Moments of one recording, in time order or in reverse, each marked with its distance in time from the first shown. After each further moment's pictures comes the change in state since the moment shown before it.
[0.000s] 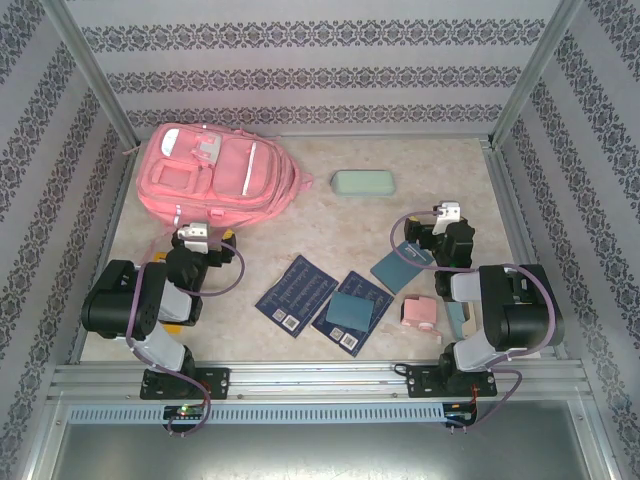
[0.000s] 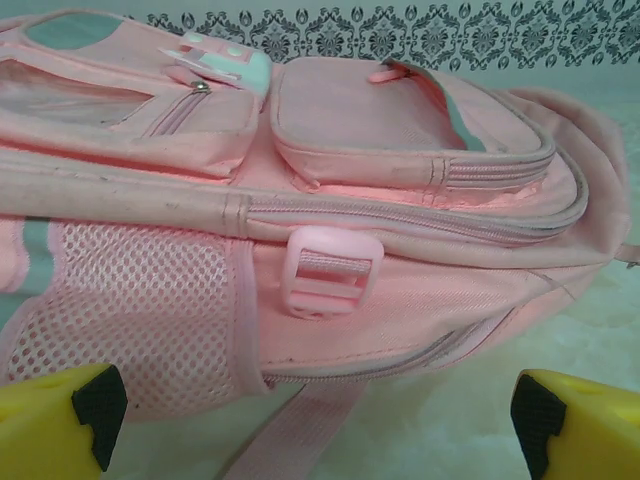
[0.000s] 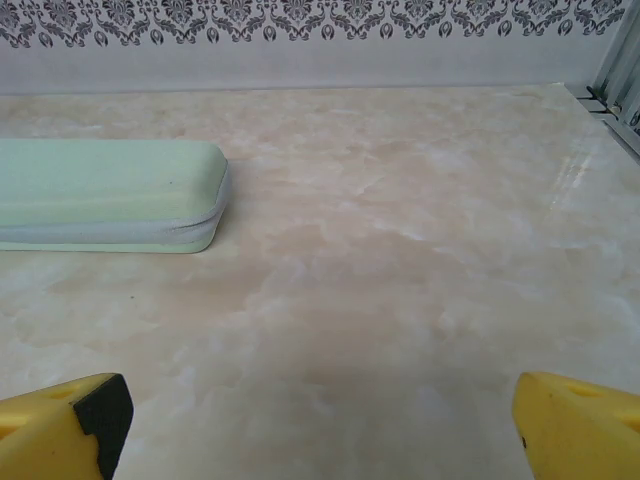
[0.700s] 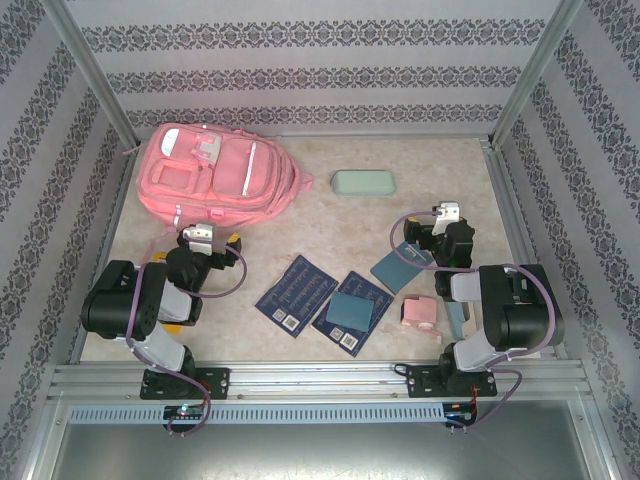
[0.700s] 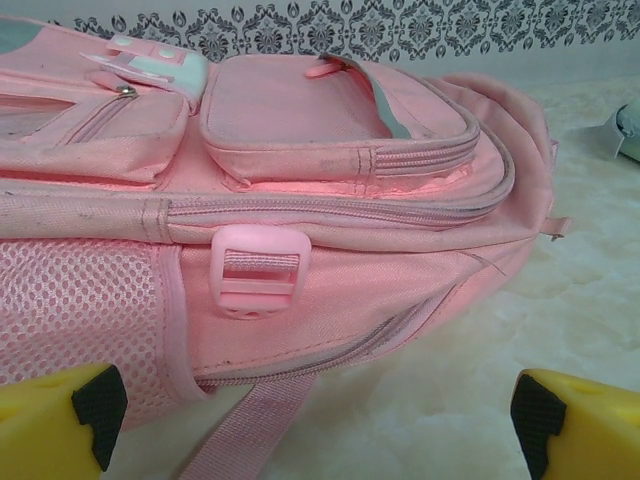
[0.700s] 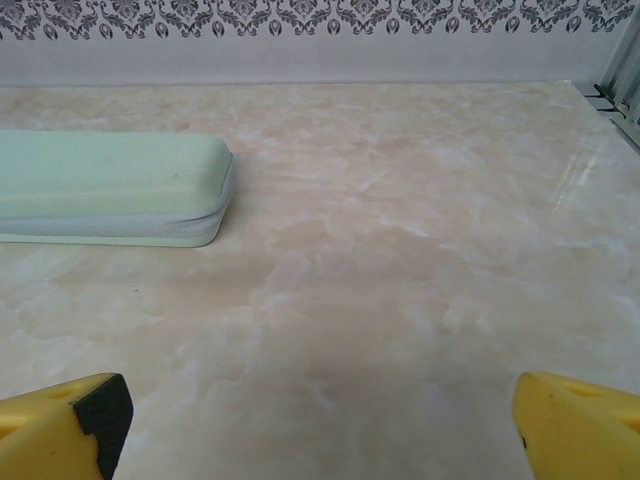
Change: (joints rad) left arm 0.000 -0.001 -0.002 -0.009 0.100 0.042; right arm 0.000 0.000 0.000 -0.007 -0.012 -0.011
